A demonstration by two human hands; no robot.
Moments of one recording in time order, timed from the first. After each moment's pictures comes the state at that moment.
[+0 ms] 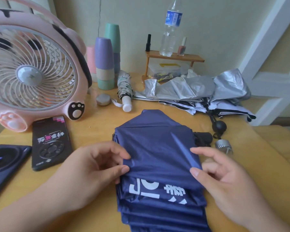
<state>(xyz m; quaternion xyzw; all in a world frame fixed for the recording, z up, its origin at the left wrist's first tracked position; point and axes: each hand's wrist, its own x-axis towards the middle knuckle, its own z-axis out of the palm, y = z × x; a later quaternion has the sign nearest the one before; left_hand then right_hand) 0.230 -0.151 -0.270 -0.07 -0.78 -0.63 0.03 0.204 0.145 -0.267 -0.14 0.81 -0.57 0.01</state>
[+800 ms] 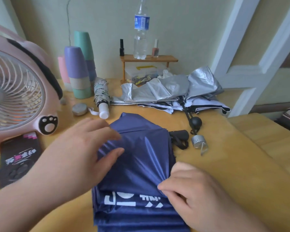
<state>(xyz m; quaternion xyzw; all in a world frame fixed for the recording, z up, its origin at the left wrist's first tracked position) 0.197 -0.128 -0.224 -0.22 -0.93 -0.16 0.23 0.208 0.154 -0.282 -0.38 0.88 -0.24 -0.13</state>
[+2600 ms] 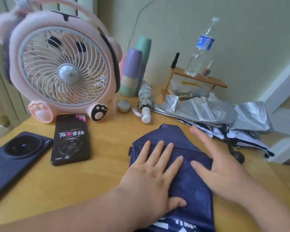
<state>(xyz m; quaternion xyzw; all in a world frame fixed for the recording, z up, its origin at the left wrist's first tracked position) 0.165 -0.079 -0.234 -0.19 -0.98 0.01 0.02 0.117 0.114 -0.236 -0.28 0.93 -0.24 0.00</state>
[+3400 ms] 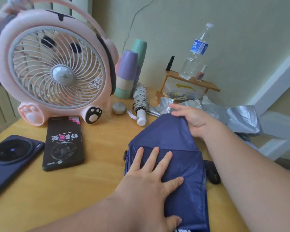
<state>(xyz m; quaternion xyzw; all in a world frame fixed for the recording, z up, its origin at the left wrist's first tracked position) 0.192 -0.079 -0.285 -0.19 -0.98 -0.07 -0.01 -0.023 0.041 -0.205 -0.05 0.75 -0.62 0.22</state>
